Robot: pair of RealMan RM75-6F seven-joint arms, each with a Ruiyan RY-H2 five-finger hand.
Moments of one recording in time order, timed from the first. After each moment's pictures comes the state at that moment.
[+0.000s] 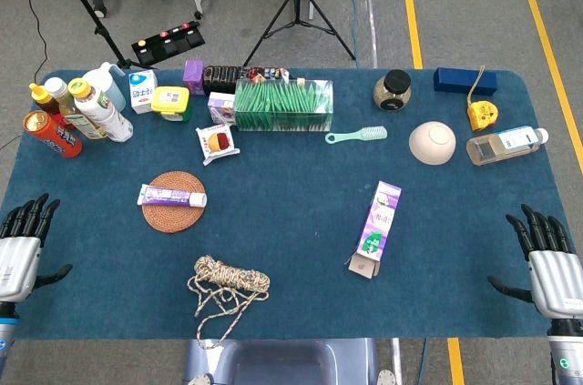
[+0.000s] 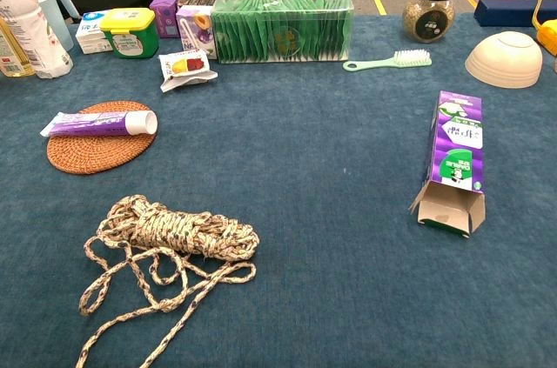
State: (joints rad) left arm -0.11 -1.14 -0.04 -1.65 1.43 1.44 0.20; right arm 0.06 -1.10 0.06 -1.61 -1.49 1.49 -0.08
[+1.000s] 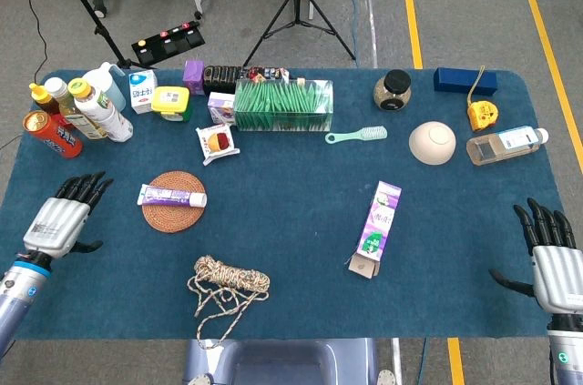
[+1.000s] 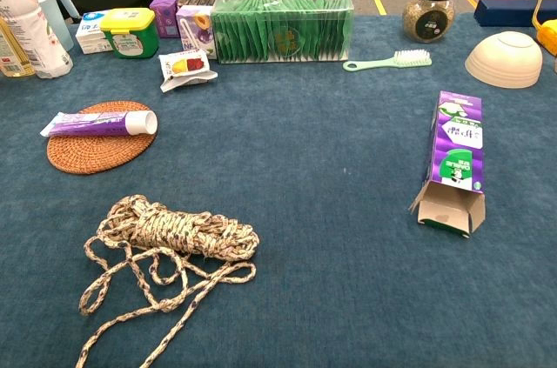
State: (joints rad) left arm -0.38 -1.10 -0.08 -1.56 1.41 1.04 0.15; right arm 0.07 -1.14 0.09 -1.58 -1.47 1.50 -0.08
